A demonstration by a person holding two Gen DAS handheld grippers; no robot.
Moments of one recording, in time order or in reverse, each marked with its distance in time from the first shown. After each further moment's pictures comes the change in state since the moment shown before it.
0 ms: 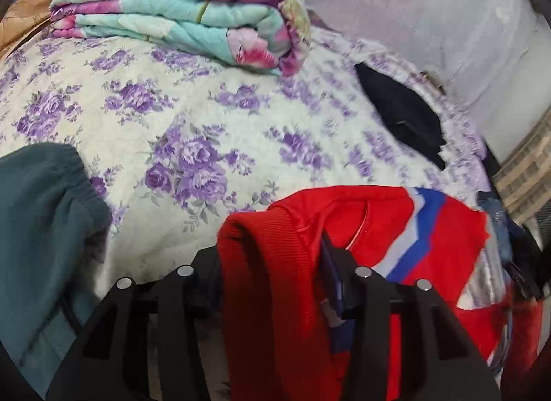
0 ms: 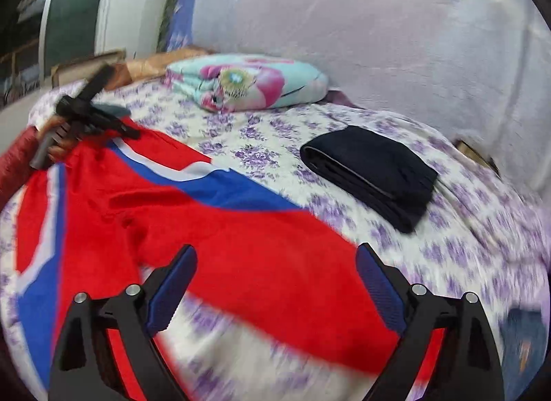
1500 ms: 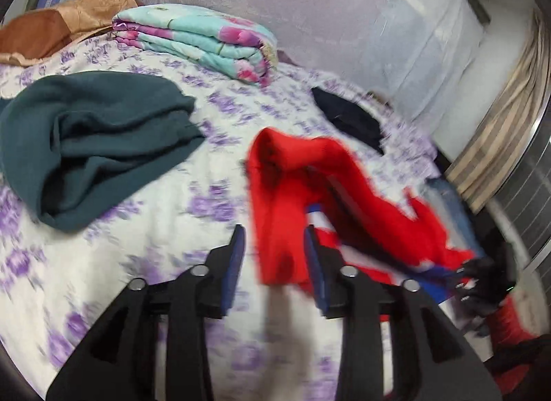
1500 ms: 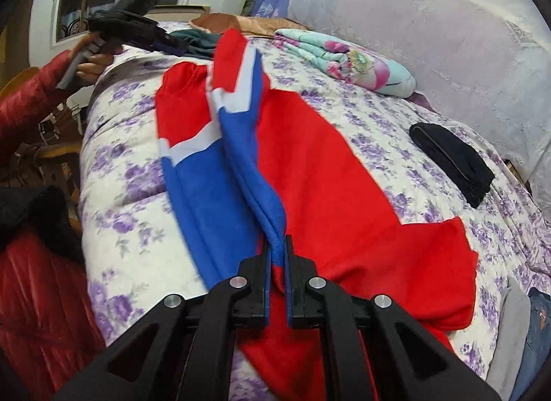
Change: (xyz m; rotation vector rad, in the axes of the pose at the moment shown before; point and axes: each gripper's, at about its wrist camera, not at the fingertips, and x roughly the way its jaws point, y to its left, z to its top) left arm -0.161 0.012 -0.160 0.002 -0.199 -0.115; right arm -0.100 0.170 -0.111 -0.197 0.049 0.136
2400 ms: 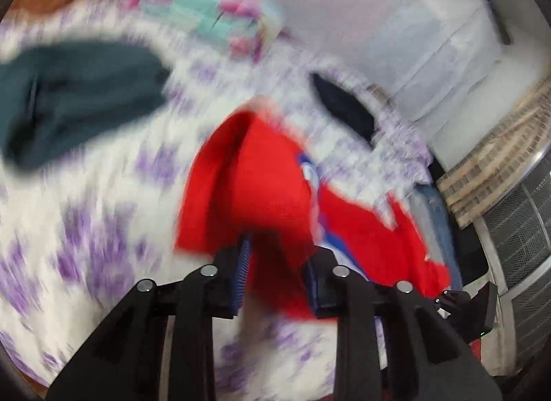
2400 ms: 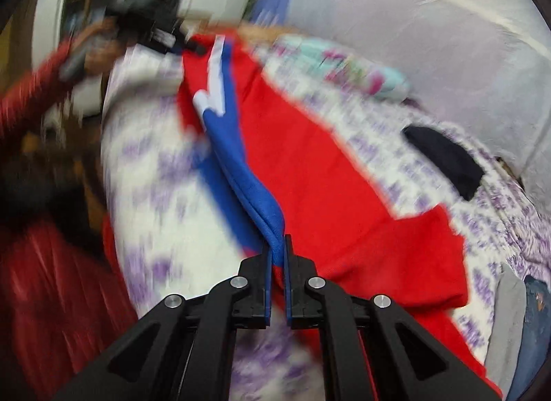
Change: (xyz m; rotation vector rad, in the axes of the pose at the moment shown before) left arm 0.022 -0.032 -0.009 -0.156 0.140 0.016; right arm -0.024 0.023 -0.027 -0.031 0.016 -0.004
